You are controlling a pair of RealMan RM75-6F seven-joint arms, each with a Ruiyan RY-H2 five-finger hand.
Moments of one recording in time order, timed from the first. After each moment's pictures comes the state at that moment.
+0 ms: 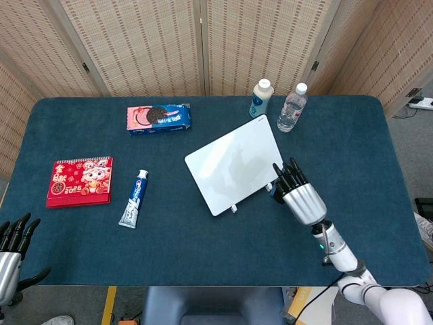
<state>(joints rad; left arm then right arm) 0.03 -1.07 0.02 -1.67 1.65 1.62 0.13 0.54 -1.86 0.08 -0.57 -1.73 1.58 -0.23</state>
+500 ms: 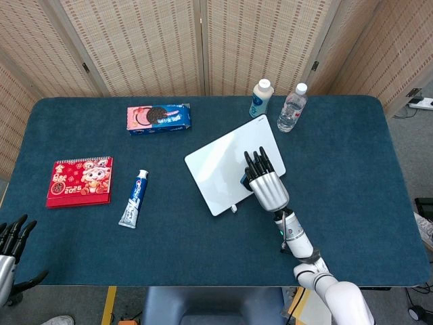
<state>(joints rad) 0.04 -1.04 0.04 -1.67 1.69 1.66 0.04 0.74 -2.16 0.18 -0.28 -1.60 1.44 -0.26</state>
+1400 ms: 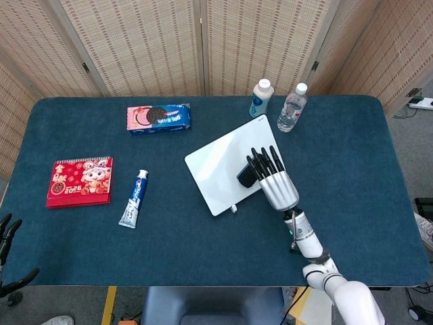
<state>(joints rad) 0.06 -1.03 0.02 -1.66 1.67 1.70 0.03 0.68 -2.07 0.12 -0.35 -1.57 1.48 -0.24</state>
